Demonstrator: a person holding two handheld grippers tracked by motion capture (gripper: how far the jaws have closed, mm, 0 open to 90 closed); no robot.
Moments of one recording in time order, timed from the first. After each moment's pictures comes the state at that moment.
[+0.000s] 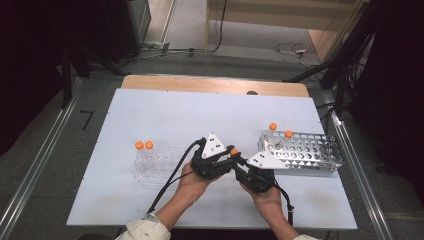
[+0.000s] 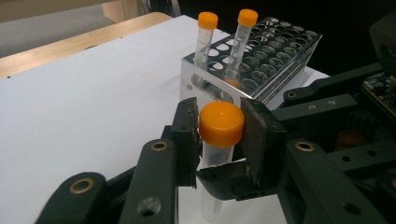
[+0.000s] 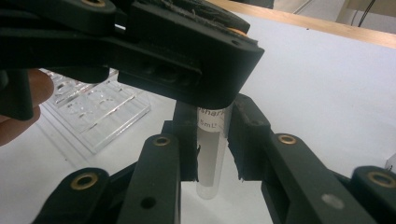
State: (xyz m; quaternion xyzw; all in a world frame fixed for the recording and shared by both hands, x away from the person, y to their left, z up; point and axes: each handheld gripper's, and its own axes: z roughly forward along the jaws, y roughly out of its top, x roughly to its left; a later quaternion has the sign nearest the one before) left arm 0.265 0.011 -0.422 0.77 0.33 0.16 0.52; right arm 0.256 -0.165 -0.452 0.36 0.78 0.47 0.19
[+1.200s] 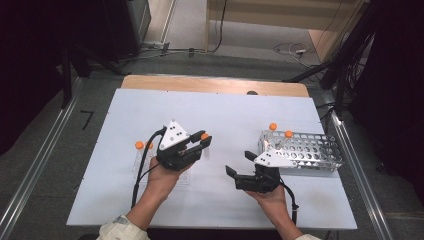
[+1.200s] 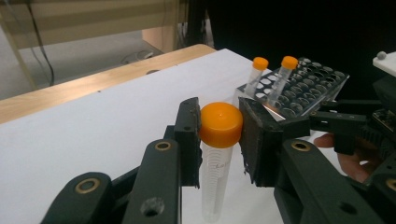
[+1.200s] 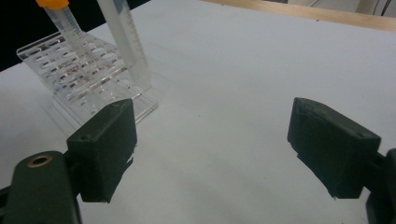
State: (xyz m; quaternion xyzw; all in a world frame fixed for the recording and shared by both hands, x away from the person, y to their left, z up) left arm 0.255 0.093 -0.382 0.72 0.38 0.22 0.54; right arm 0.261 -0.180 -0.454 0.36 0.78 0.49 0.15
